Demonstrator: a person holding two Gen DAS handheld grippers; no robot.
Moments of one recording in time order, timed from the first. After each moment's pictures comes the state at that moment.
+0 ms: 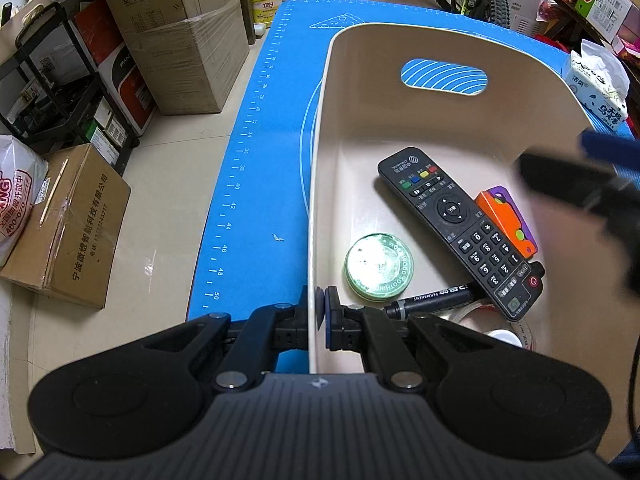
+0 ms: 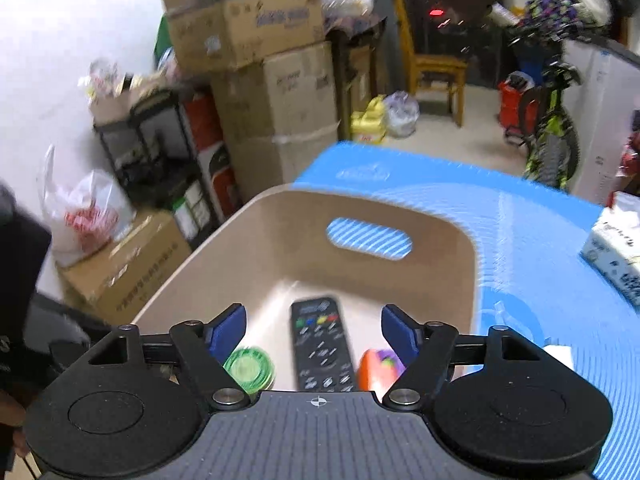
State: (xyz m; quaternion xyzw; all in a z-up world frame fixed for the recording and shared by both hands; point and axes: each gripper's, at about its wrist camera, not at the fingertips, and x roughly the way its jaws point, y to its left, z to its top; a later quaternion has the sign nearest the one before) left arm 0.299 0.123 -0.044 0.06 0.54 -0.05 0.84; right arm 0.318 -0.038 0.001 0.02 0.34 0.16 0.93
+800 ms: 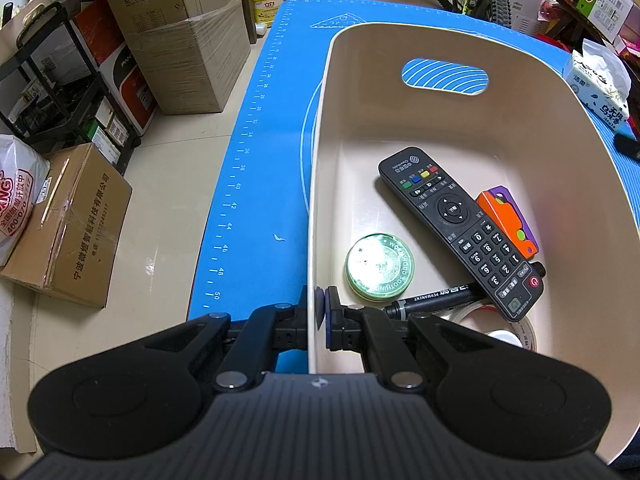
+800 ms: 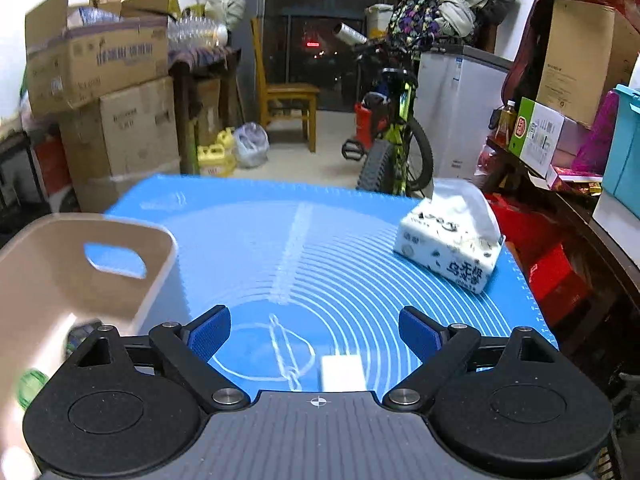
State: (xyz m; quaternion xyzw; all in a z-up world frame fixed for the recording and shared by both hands) left arm 0.299 0.125 -0.042 0.06 0.54 -0.04 0.84; right arm 0.343 -0.161 -0.053 -0.01 0.32 -0.04 0.95
